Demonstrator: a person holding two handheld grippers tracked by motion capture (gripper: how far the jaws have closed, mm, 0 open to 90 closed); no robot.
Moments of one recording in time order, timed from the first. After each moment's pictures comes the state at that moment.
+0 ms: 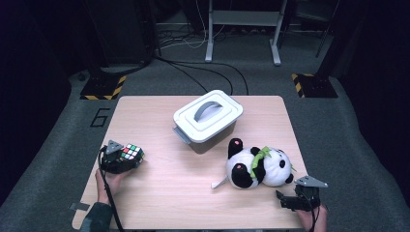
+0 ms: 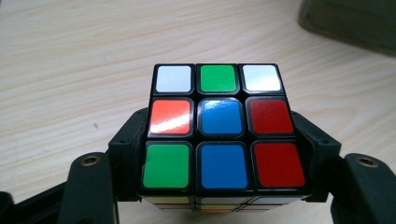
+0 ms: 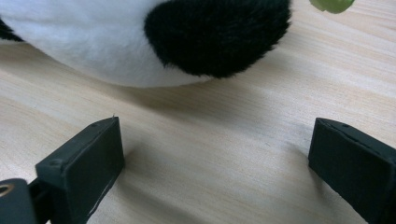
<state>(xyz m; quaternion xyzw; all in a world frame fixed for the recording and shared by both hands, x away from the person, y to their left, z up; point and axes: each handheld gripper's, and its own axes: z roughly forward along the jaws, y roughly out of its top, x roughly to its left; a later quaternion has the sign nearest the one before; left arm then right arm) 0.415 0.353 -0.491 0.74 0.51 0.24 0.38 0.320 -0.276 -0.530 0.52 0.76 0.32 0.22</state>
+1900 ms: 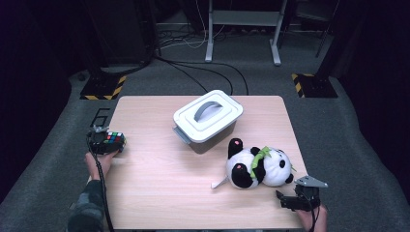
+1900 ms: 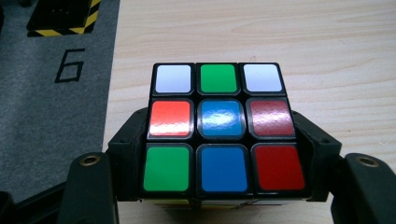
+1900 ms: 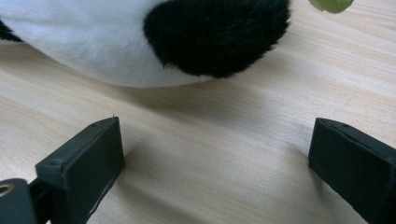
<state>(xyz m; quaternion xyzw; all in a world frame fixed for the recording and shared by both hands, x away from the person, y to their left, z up) 0.486 0.414 -0.503 0.68 0.61 0.27 0.31 0.320 -0.276 -0.530 0.52 0.76 0.32 0.22</state>
